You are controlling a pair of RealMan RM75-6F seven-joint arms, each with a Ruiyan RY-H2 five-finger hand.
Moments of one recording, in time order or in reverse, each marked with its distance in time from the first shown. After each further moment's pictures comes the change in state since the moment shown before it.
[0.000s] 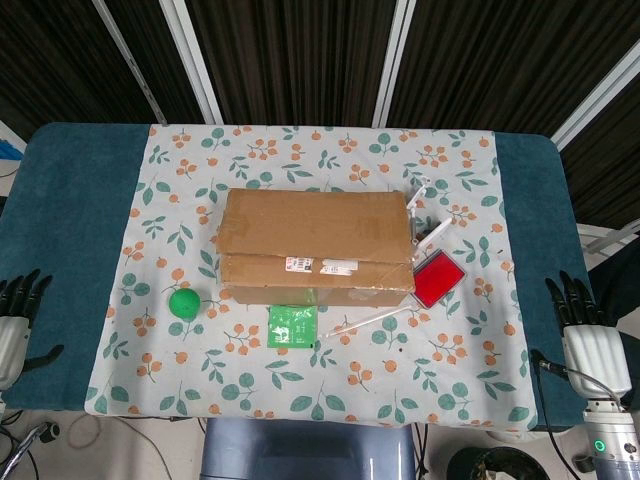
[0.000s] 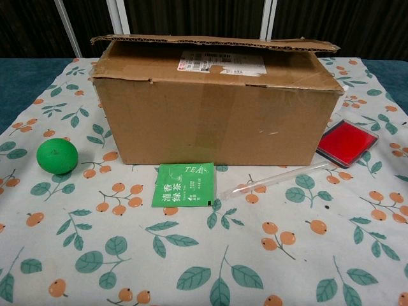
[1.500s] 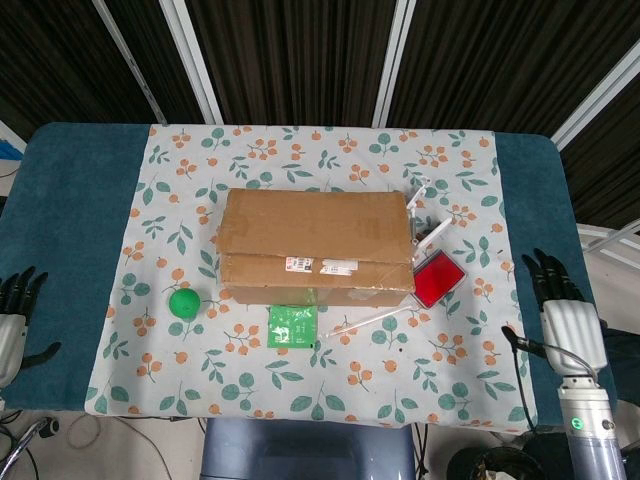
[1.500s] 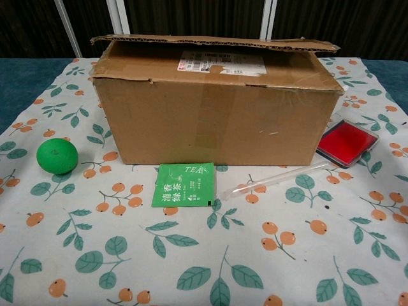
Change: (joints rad) left arm -0.002 -0.008 -0.013 0.001 -0.029 0.000 0.001; right arm 0.093 0.052 0.114 -0.316 0.113 -0.079 -0.100
